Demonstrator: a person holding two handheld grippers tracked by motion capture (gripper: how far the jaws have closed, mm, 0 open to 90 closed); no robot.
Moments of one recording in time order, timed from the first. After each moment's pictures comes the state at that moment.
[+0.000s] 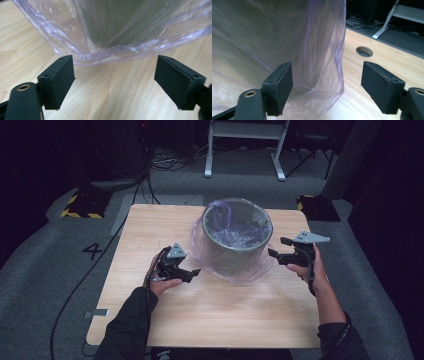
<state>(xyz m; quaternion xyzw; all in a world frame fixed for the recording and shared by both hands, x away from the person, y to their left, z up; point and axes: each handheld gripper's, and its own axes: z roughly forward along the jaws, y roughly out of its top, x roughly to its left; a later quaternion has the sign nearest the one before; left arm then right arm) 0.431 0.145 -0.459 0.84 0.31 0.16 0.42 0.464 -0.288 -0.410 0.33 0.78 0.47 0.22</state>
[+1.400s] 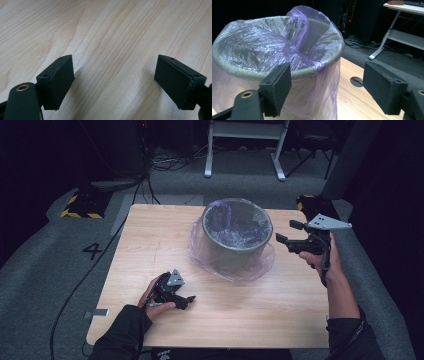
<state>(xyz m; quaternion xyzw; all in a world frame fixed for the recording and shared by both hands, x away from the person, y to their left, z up) 0.378 0.151 -0.504 0.87 0.30 0.12 0.37 0.452 -0.290 -0.335 0.30 0.76 0.51 0.25</state>
